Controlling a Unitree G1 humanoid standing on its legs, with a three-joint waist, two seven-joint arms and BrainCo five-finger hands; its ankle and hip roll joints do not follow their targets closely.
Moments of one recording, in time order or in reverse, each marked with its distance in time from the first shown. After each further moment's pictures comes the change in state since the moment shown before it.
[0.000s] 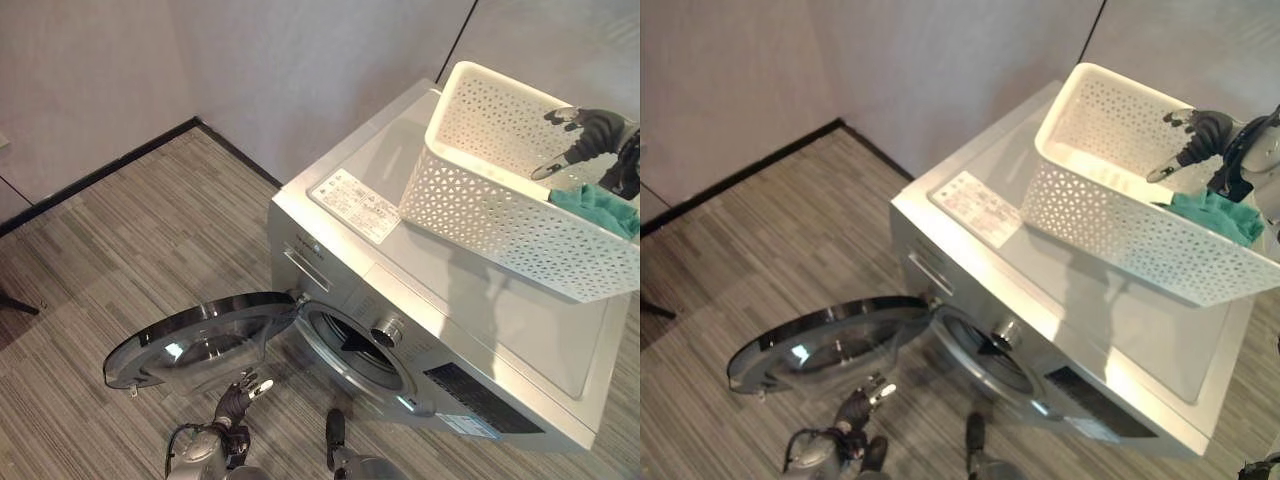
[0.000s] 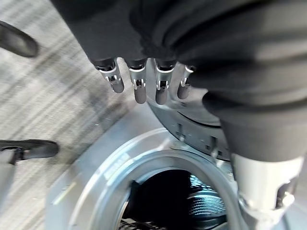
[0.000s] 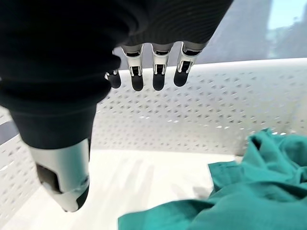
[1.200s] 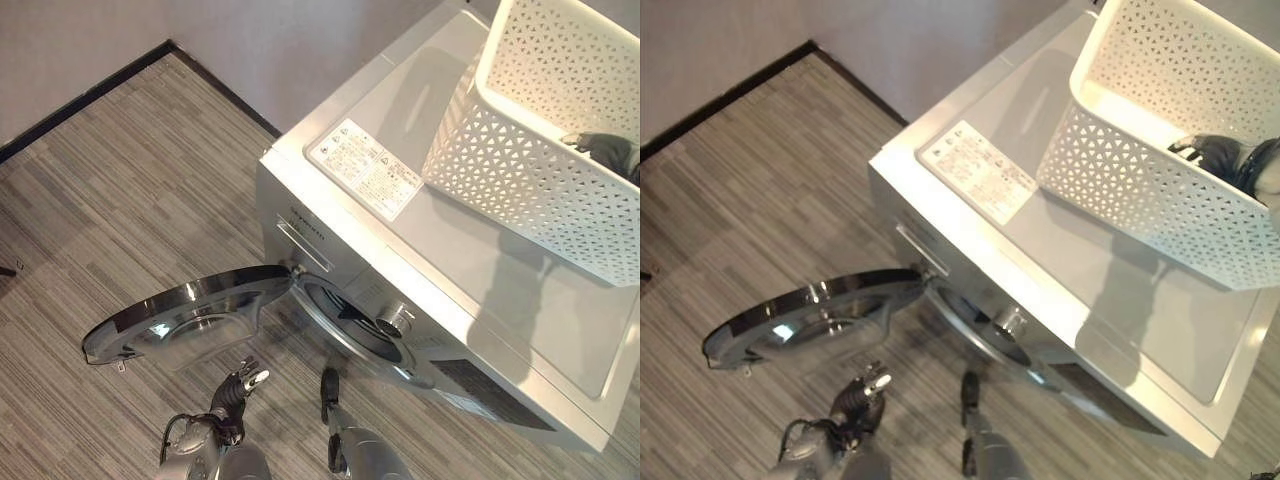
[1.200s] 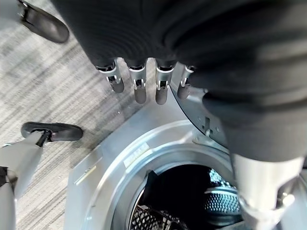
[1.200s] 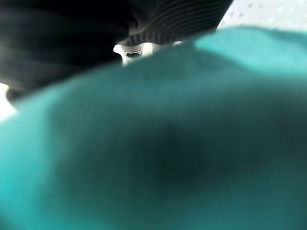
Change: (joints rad) left arm -0.059 0.066 -0.052 -0.071 -0.120 -0.007 -0.058; right arm 0.118 -0.063 -0.151 -0.021 -0.111 -0.041 0.046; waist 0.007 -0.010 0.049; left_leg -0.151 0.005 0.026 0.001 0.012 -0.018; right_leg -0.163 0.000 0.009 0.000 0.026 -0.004
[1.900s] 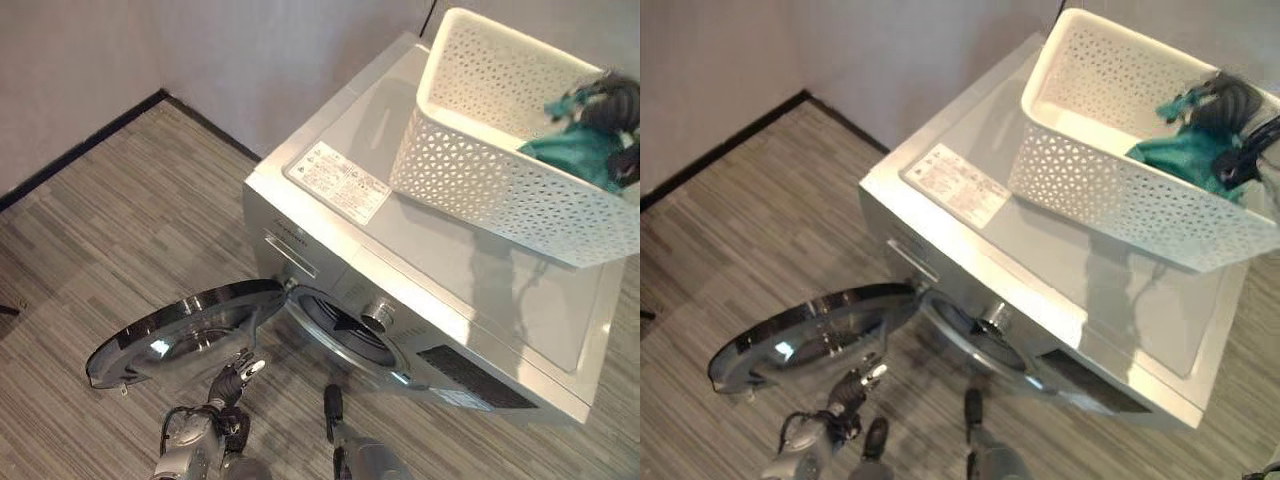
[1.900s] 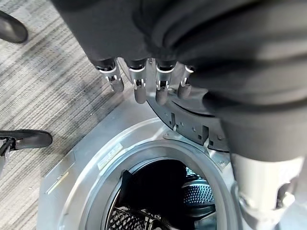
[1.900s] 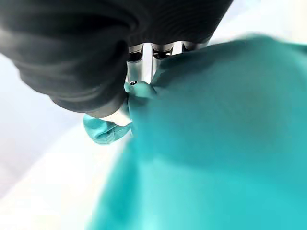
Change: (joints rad) left arm -0.009 -0.034 0.080 0.039 0.020 0.005 0.019; right arm 0.058 0.040 -0.358 -0.092 0.442 0.008 -0.213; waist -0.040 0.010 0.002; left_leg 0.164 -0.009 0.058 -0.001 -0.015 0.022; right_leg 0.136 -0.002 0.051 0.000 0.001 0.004
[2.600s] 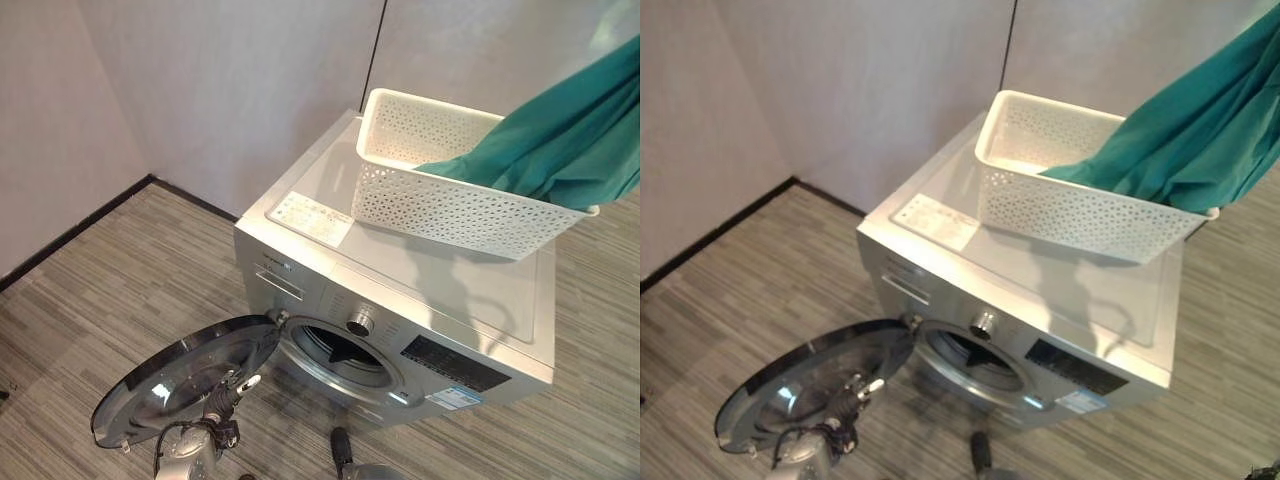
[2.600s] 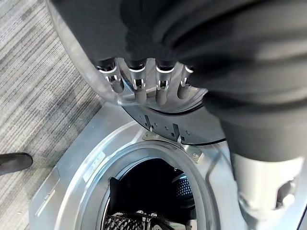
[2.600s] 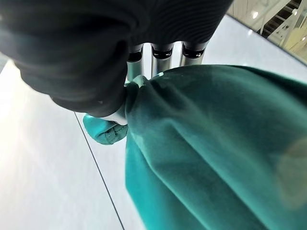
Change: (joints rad) left arm 0.016 -0.014 0.030 0.085 0.072 0.009 0.024; right arm -0.129 -0.018 -0.045 0.013 -0.212 -0.014 -0.257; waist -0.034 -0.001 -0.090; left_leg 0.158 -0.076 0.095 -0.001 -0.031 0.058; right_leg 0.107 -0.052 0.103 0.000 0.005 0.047
